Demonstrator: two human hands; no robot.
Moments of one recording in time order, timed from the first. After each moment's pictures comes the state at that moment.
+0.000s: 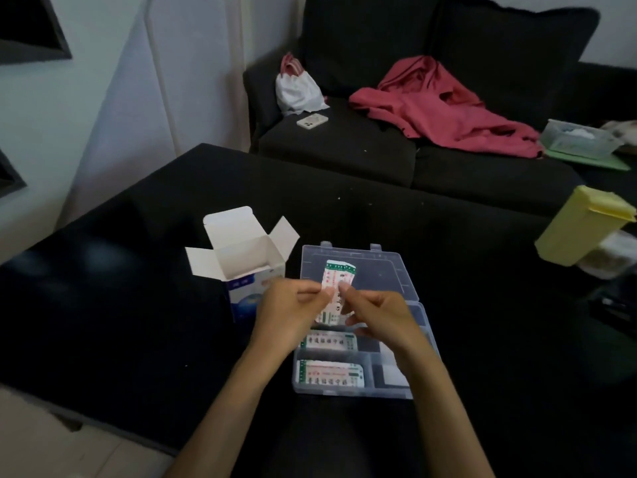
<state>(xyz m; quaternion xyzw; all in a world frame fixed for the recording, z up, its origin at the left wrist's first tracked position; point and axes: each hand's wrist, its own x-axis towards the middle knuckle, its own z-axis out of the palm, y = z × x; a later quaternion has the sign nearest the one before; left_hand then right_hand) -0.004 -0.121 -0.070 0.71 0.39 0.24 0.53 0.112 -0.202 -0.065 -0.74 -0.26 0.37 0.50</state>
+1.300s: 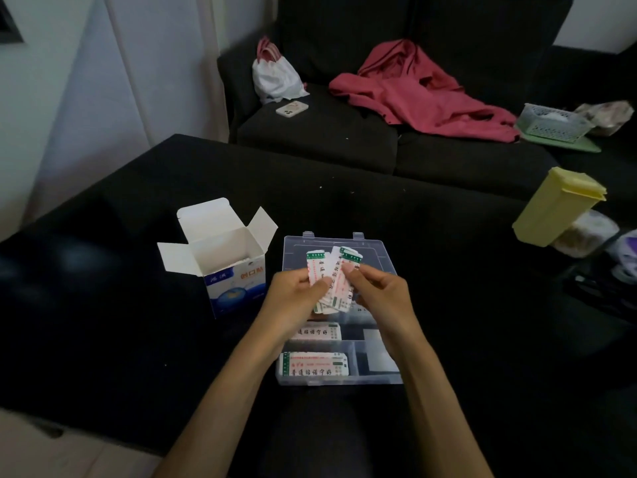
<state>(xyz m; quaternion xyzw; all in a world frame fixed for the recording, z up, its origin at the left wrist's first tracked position) 0.018 -0.132 -0.066 0.65 0.36 0.18 0.64 0.131 -0.211 -0.085 -0.68 -0.25 0.31 0.62</state>
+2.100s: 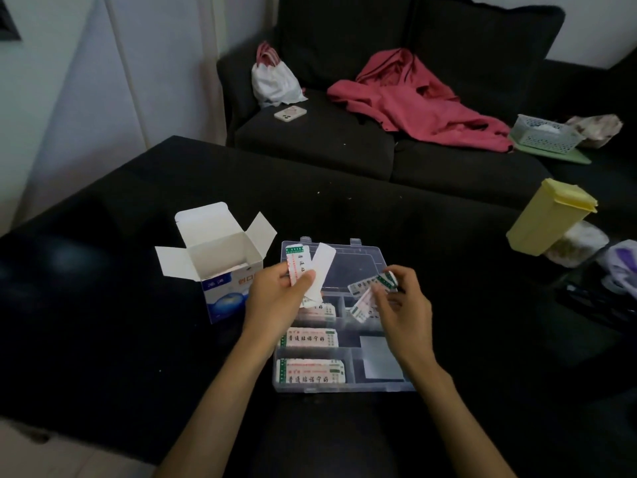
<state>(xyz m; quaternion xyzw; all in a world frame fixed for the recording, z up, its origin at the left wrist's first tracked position) 0.018 -0.122 -0.068 0.63 0.41 0.29 0.60 0.163 -0.234 -0.120 -0.77 -0.38 0.03 0.51</state>
